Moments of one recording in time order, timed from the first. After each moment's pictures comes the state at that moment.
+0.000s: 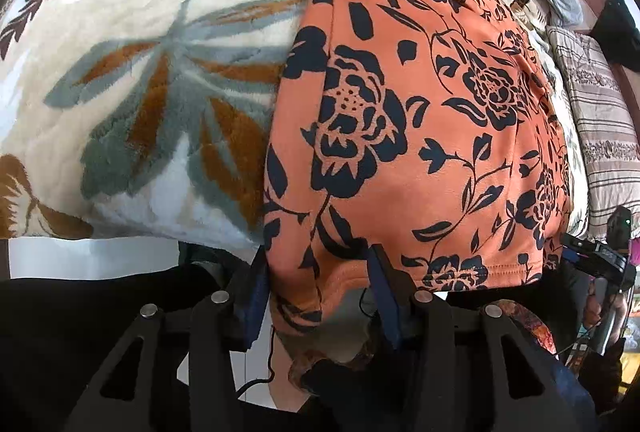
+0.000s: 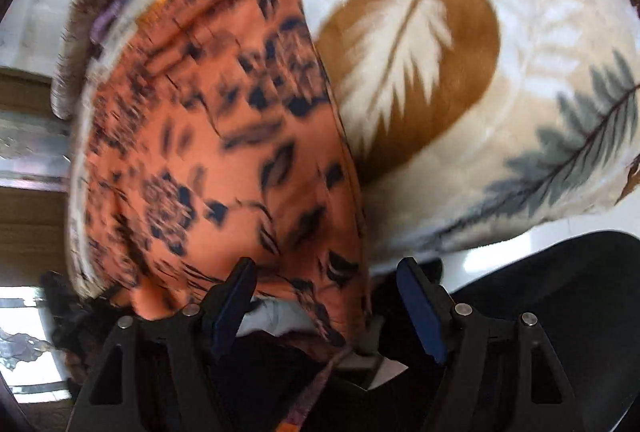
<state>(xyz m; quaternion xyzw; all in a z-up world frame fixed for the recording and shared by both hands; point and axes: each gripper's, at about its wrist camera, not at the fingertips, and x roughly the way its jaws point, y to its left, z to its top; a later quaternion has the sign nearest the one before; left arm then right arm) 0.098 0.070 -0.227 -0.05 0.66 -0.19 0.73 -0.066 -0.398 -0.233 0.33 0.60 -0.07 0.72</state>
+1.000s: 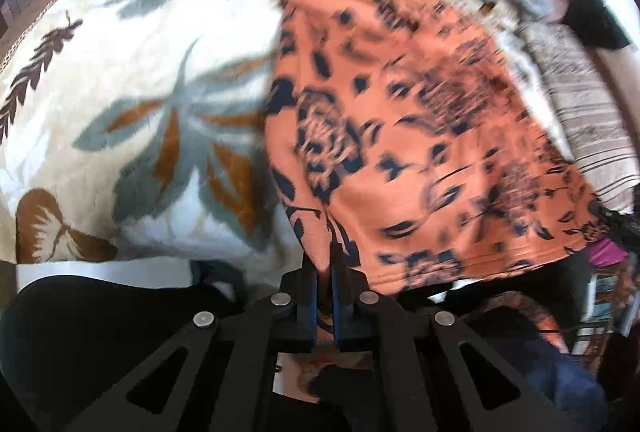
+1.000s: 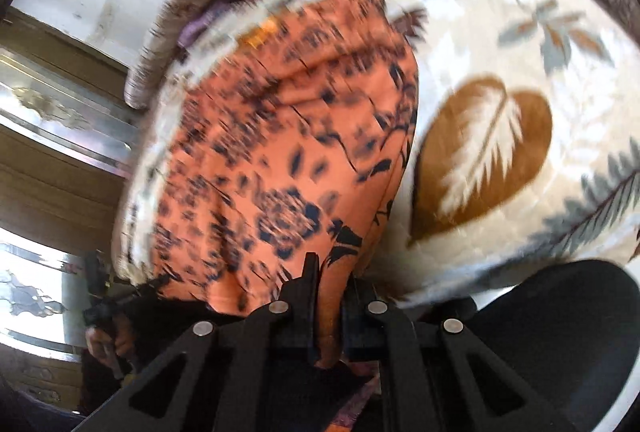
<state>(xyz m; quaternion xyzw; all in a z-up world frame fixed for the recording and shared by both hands) 0.074 0.089 -0.183 -0.04 0.60 -0.24 0.76 -0.073 -0.376 -0.124 0.31 0.49 0.02 0.82</state>
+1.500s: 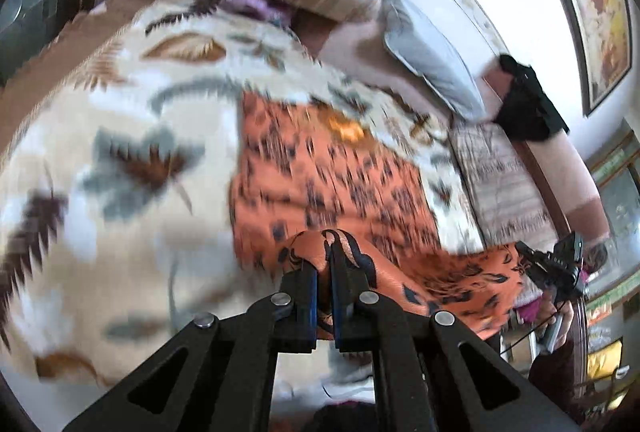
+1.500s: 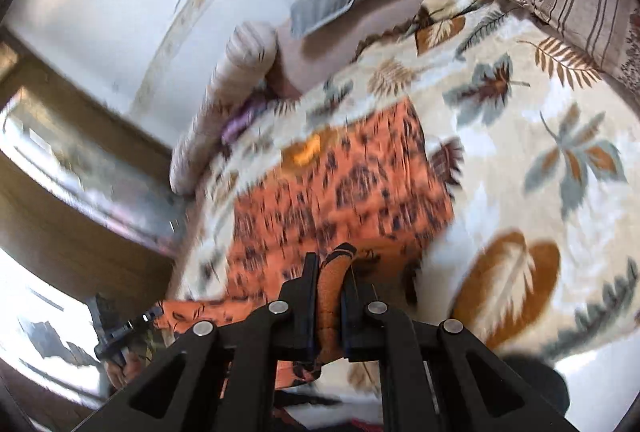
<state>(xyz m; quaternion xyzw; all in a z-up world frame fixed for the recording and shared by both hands) 0.190 0.102 -0.058 -0.15 0.49 -0.30 0.81 0.004 -0.447 -0.051 0.39 0.35 0.02 0.85</state>
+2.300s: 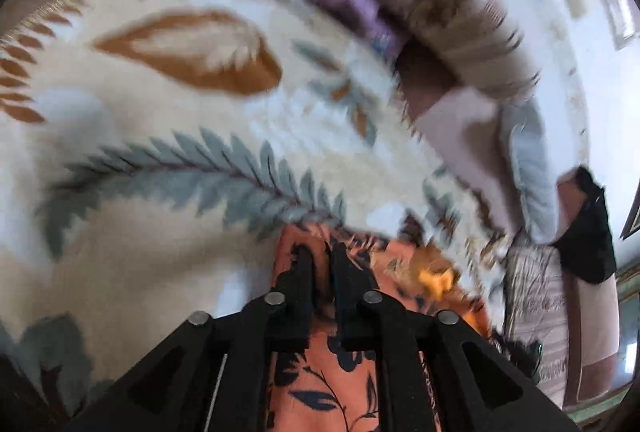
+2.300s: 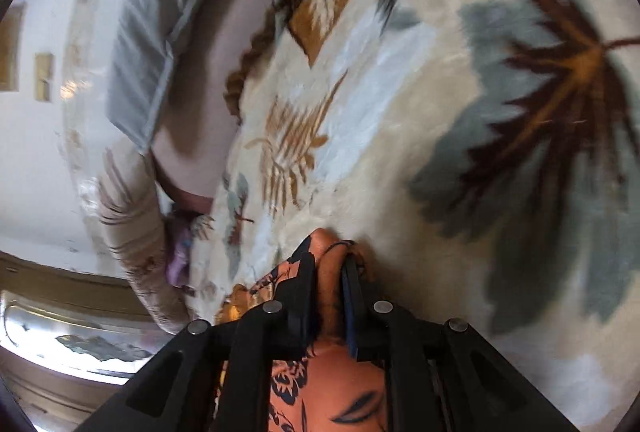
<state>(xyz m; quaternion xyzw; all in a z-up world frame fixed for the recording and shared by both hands) 0.411 0.040 -0.176 -0.28 0.47 -0.18 0.82 0.213 -0.587 -0.224 0.57 0.30 -0.07 0.76</state>
